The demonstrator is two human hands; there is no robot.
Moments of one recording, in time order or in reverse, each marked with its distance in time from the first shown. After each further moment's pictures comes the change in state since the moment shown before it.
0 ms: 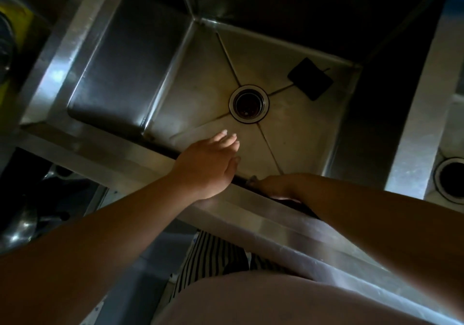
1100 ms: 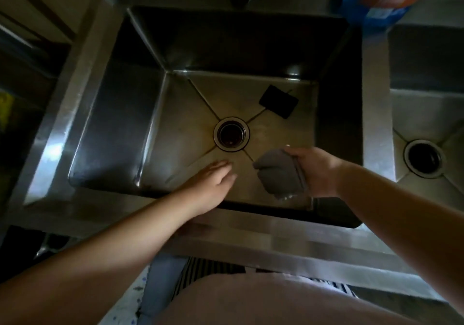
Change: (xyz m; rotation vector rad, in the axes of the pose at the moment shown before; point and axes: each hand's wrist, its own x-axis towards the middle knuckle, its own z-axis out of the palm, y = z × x) left_hand 0.018 -0.010 -0.024 -0.399 -0.205 -0.041; right_hand -0.090 0.019 -0.047 1.377 0.137 -0.149
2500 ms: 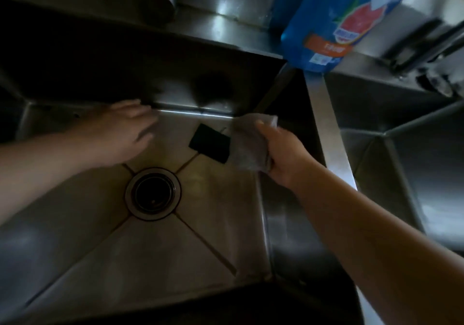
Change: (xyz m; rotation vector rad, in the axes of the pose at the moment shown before) left_hand 0.205 -0.019 -0.123 0.556 0.358 0.451; right_hand 0.071 -0.108 -0.036 0.158 0.508 -0.590
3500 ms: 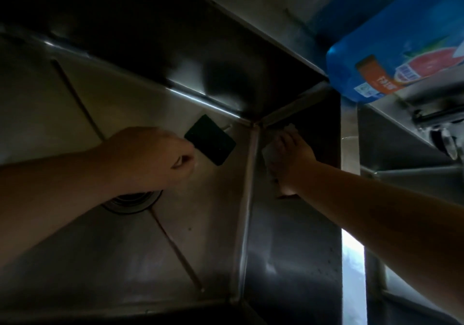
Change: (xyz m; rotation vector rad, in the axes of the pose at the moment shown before) left_hand 0.003 0.048 0.045 -0.371 0.154 0.105; right_hand 0.060 -0.018 -0.013 -2.988 -0.272 -0.156
